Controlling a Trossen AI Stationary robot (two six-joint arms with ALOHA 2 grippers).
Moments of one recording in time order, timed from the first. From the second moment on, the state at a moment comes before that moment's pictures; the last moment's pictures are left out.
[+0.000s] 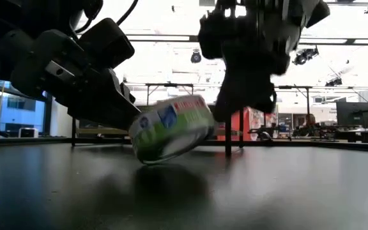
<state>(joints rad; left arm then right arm) -0.41 1.85 0.59 0.71 -0.23 -0.25 0.32 1.84 1.11 -0.16 -0.06 0.76</state>
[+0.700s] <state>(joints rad) -0.41 1.66 0.44 0.45 -0.31 -0.38 0.24 1.69 1.20 -0.20 -0.06 0.46</state>
